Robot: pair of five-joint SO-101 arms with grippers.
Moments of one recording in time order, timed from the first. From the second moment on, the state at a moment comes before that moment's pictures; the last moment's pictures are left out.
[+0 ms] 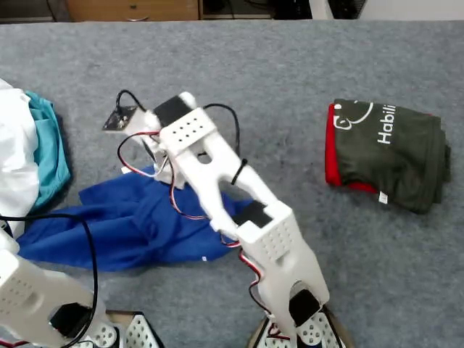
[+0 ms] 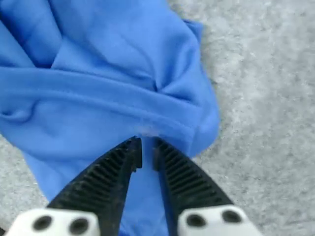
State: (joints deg) left arm -58.7 12.7 4.1 90.2 -12.9; right arm -41.5 40.4 -37.0 97.4 21.8
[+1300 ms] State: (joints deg) left arm -58.8 12.7 7.2 87.9 -12.9; right arm -39.8 46.6 -48.9 101.1 22.2
